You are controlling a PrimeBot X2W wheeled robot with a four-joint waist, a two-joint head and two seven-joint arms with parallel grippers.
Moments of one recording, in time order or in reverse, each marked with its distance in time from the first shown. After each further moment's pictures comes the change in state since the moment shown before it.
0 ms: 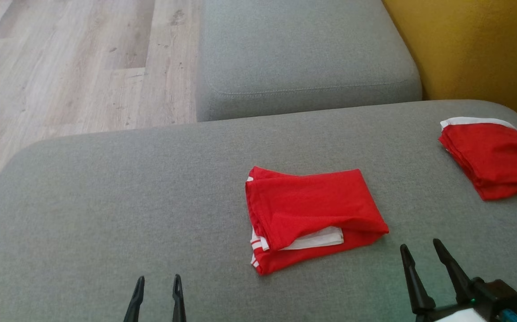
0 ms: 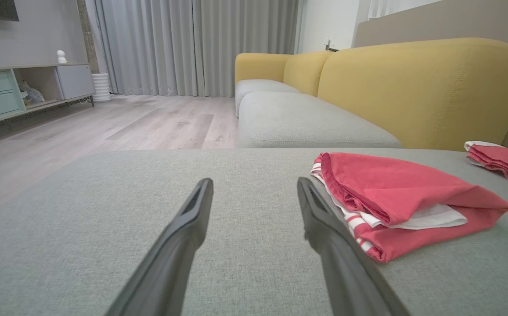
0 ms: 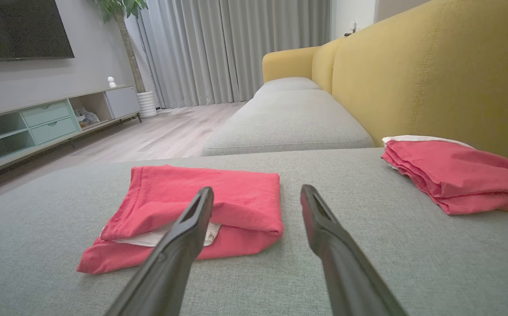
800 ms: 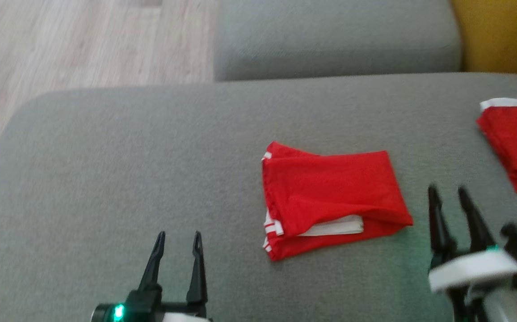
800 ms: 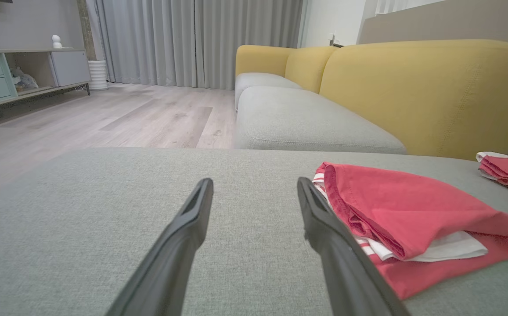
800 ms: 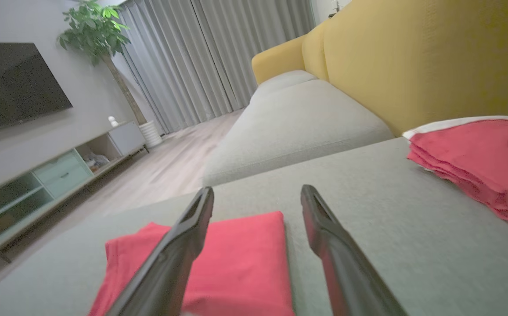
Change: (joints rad) left arm -0.197 0.025 -0.136 0.040 -0.084 0.060 0.000; right arm -0.240 -0.043 -0.012 0.123 0.302 0.000 0.002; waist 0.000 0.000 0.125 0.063
